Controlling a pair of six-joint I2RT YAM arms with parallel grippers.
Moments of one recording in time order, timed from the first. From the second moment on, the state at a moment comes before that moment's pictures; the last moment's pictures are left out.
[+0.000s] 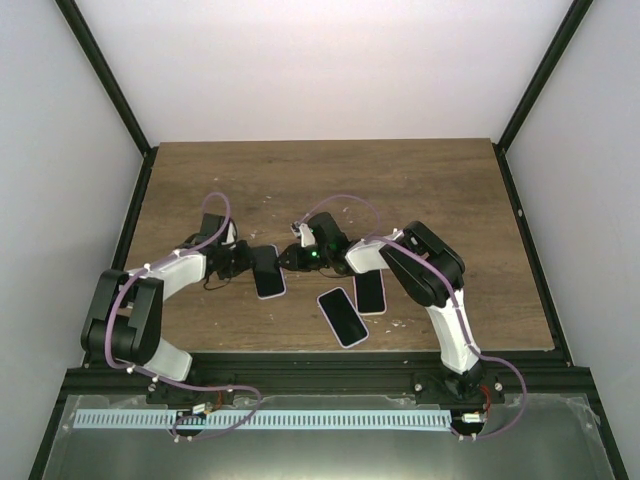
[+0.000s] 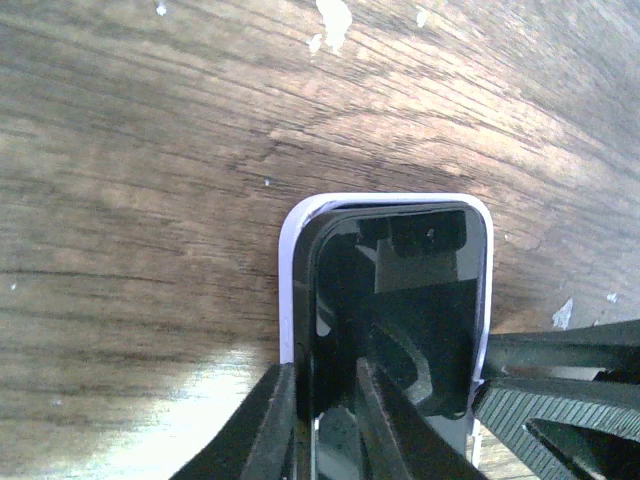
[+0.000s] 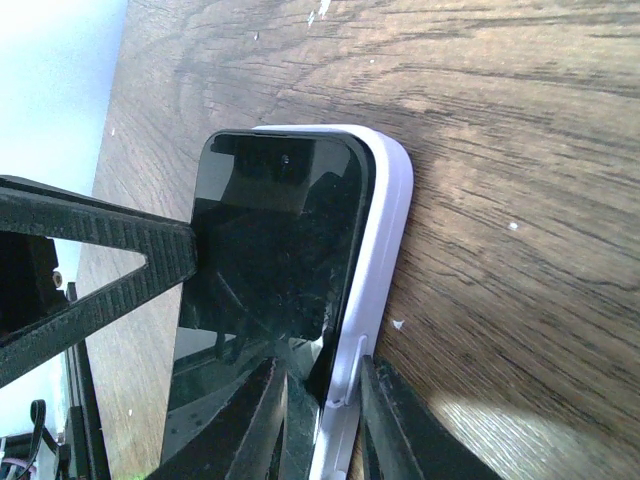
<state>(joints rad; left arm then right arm) -0.22 1.51 0.71 -0.23 0.27 -0.63 0.75 2.14 1.17 0.33 -0.56 0.71</state>
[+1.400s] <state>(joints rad) -0.18 1.47 0.60 -0.19 0.40 -0.67 0.81 2.06 1.12 0.23 -0.52 0.78</state>
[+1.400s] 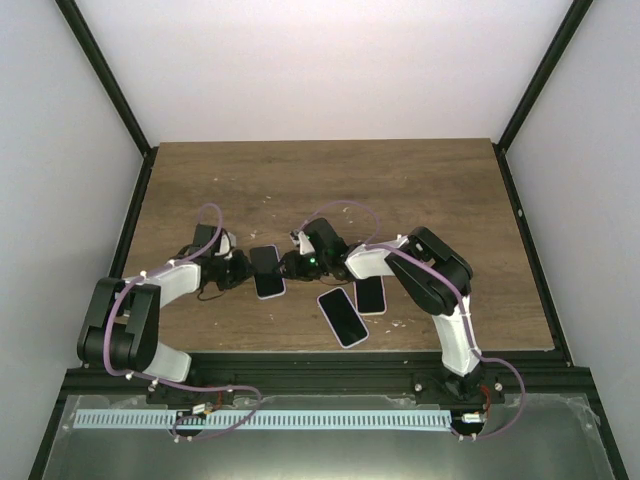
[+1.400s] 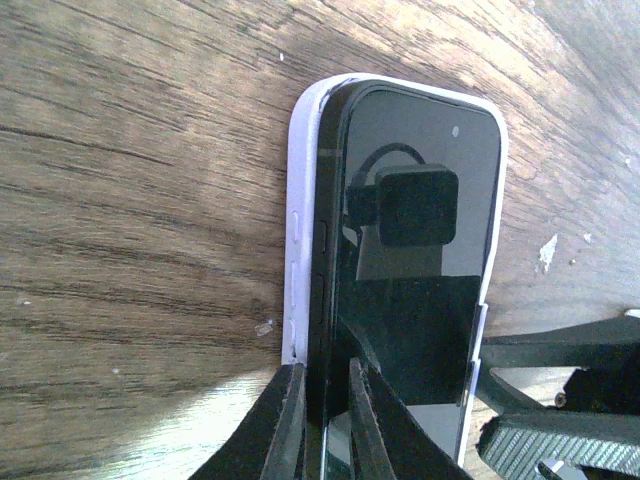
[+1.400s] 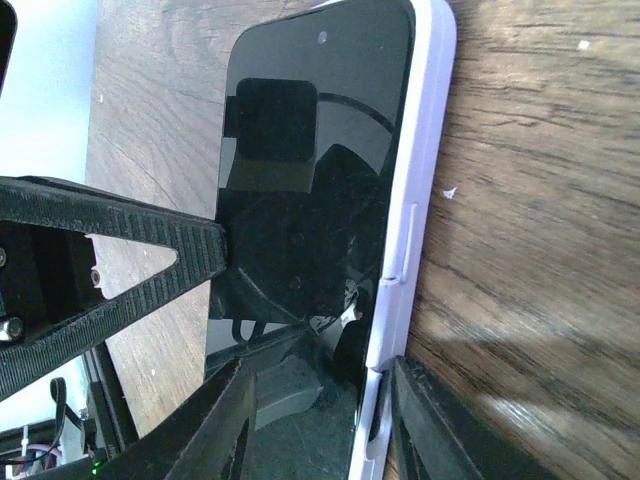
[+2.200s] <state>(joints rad) -0.10 1.47 0.53 -0.08 0.53 -0.69 0.77 2.10 1.03 0.59 -0.64 1.11</state>
